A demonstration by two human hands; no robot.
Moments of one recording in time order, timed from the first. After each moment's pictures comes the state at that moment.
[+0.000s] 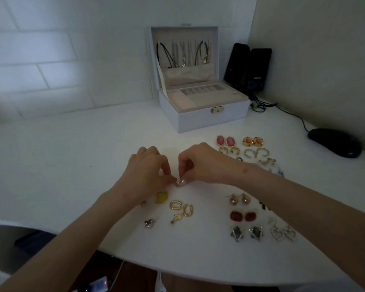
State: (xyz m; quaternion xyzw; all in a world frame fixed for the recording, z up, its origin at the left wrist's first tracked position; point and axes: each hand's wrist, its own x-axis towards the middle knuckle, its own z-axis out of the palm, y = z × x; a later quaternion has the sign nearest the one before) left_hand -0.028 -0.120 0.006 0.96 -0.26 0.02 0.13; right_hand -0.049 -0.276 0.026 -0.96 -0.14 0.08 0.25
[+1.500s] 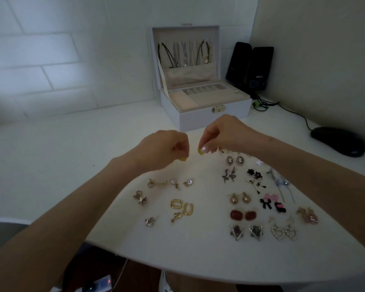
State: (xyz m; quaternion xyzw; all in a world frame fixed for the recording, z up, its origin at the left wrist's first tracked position) left_hand -0.008 -0.141 0.042 0.92 -0.35 -0.04 0.18; right_hand -0.030 -0.326 0.048 -0.93 -0.05 0.03 0.36
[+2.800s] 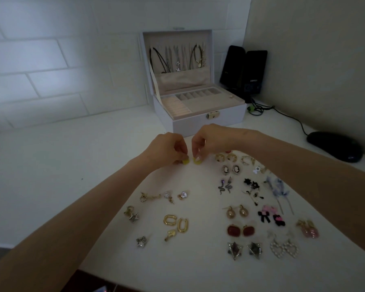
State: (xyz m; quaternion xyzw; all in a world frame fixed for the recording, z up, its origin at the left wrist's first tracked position) left_hand 0.046 -0.175 0.010 0.90 -0.27 -0.08 0.32; right_hand 0.021 -0.337 0.041 -0.97 -0.10 0.14 0.20
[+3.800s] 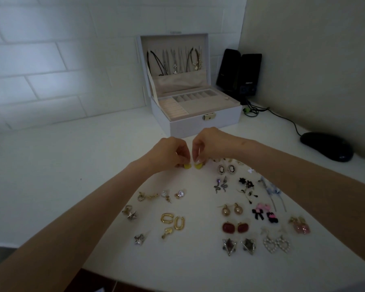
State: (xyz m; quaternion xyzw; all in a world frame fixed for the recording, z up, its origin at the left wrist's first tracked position) left_hand 0.034 -0.180 0.013 0.90 -0.30 -0.10 0.30; right_hand 0.004 -0.332 0.036 -0.97 -0.05 0.10 0.21
